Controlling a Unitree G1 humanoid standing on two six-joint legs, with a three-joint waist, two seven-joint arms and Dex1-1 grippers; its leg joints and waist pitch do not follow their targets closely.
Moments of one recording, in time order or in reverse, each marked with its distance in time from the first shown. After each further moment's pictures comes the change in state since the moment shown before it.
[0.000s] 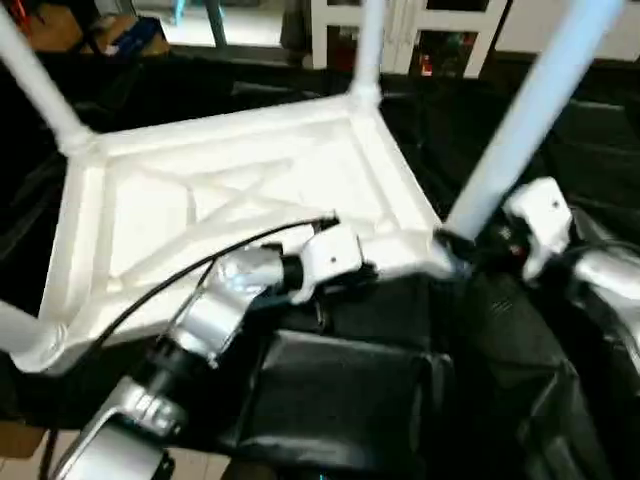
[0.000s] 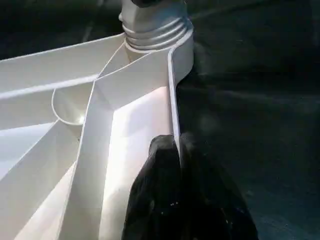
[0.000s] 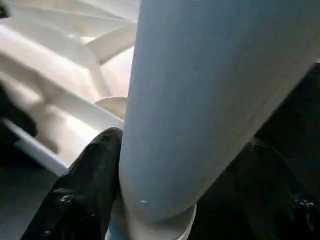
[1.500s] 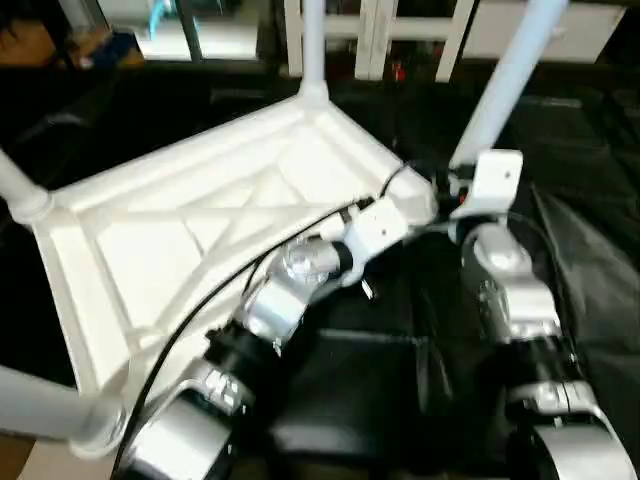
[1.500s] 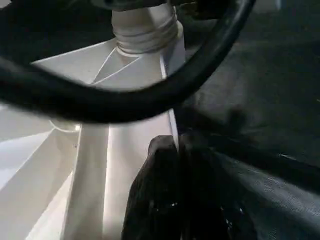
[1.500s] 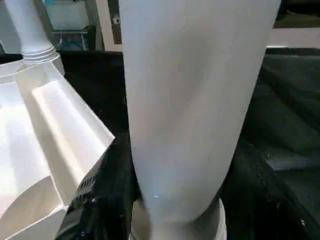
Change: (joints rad) left arm -0.143 -0.265 0.010 0.207 0.139 0.165 0.373; right arm -0.298 0.500 -0.086 0.413 -0.130 -0.075 -0.811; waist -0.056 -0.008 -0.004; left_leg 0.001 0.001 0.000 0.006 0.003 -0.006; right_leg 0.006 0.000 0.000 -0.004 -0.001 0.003
